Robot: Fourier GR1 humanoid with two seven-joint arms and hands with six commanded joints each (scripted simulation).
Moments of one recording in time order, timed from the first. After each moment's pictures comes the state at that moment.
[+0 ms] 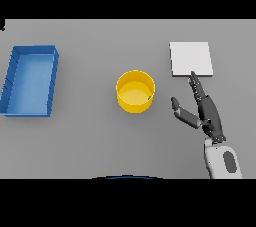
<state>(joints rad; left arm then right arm) -1.06 0.72 -0.54 -0.49 0.06 0.14 0.48 0.03 -0.09 0.09 -1.59 0.15 0.04 -0.11</state>
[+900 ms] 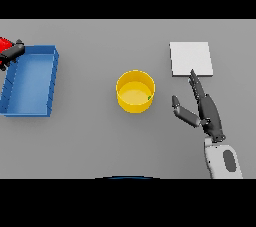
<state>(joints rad) -0.69 0.90 -0.65 -1.07 0.33 0.31 0.58 0.02 -0.09 0.10 -1.60 0.17 0.03 -0.09</state>
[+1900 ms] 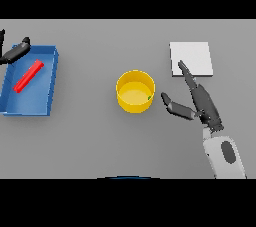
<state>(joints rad) -0.68 0.92 -0.68 -1.12 0.32 0.27 0.53 -0.08 -0.17 0.17 -1.62 0.29 0.06 -0.05</state>
